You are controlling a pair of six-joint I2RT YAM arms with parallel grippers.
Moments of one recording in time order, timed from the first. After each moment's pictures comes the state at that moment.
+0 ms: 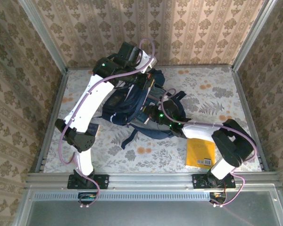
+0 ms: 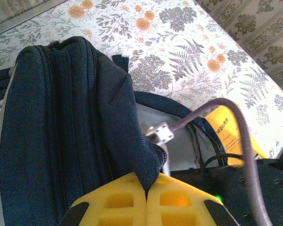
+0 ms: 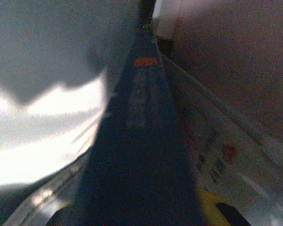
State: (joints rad) left arm -0.71 1.88 2.31 -1.24 0.30 -0.08; right arm 0.67 1.65 0.81 0.47 -0.12 1.15
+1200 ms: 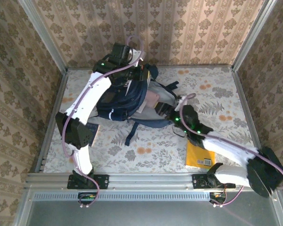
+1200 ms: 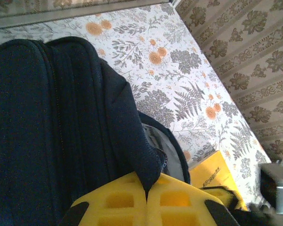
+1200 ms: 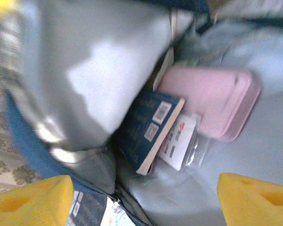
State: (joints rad) left arm -0.54 1.90 2.06 -0.87 0.47 -0.27; right arm 0.62 1.13 0.60 0.30 0.09 0.86
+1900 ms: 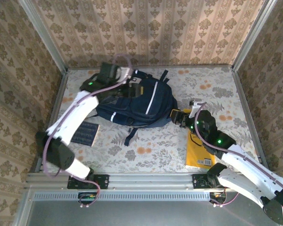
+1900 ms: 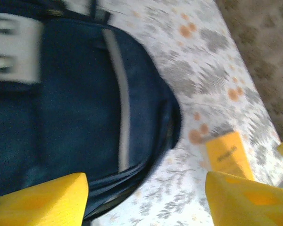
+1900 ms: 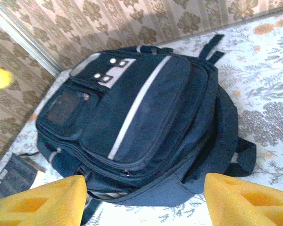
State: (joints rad) left arm -0.48 1.45 1.46 -0.74 0.35 -0.35; right arm 0.58 0.83 0.63 -0.18 0.18 0.53
